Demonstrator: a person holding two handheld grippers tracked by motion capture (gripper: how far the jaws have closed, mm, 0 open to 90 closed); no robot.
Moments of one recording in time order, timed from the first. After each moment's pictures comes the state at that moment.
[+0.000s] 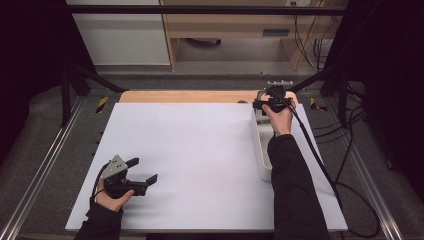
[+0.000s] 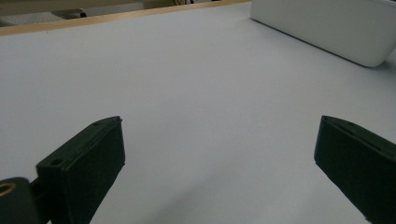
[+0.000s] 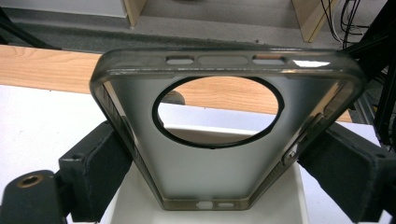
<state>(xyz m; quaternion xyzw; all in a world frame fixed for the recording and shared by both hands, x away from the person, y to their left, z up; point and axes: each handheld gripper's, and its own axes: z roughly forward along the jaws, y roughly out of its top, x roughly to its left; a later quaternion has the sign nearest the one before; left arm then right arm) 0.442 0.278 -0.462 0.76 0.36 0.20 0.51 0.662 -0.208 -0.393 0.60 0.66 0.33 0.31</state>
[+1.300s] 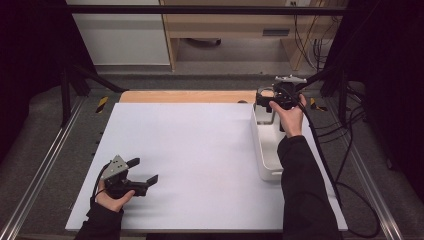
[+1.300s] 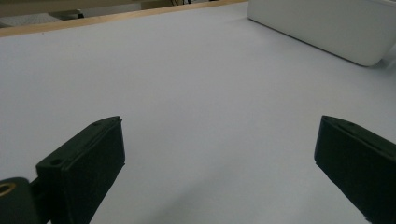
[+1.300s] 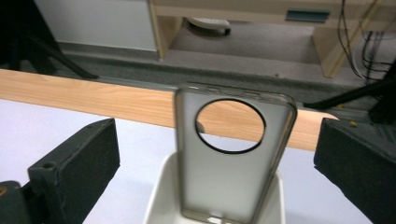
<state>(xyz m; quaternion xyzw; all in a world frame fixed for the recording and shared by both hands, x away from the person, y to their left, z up) 0.442 0.276 -0.461 0.76 0.35 0.19 0.51 0.630 -0.219 -0.354 0.55 0.66 0.41 0.32</state>
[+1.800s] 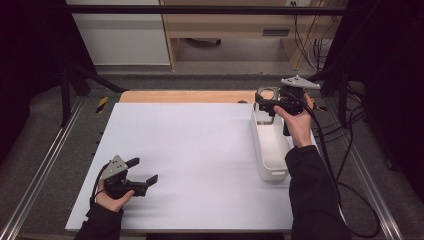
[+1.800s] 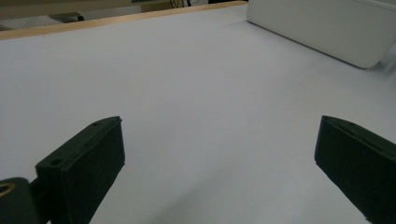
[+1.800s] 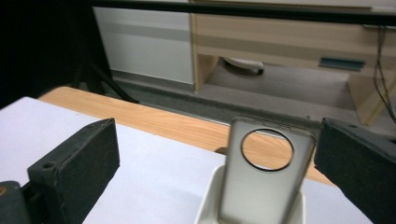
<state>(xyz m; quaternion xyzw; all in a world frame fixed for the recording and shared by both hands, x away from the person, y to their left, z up) 0.441 0.277 -0.461 0.76 0.35 0.20 0.51 0.576 -0.216 -0.321 0.47 0.66 0.49 0.32</state>
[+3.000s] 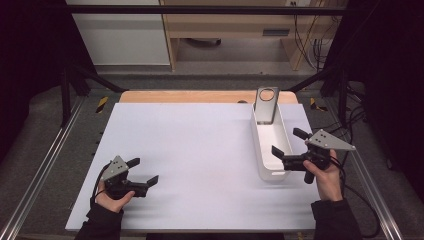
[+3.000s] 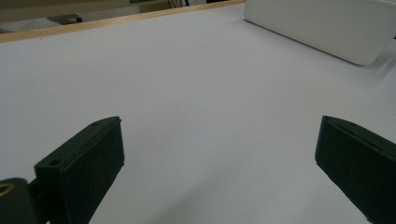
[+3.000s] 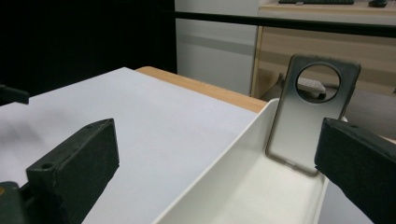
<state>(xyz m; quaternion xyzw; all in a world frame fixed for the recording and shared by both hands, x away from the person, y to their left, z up) 0.439 0.275 -0.460 0.76 0.34 0.20 0.51 0.454 -0.270 -0.389 0.35 0.69 0.57 0.26</state>
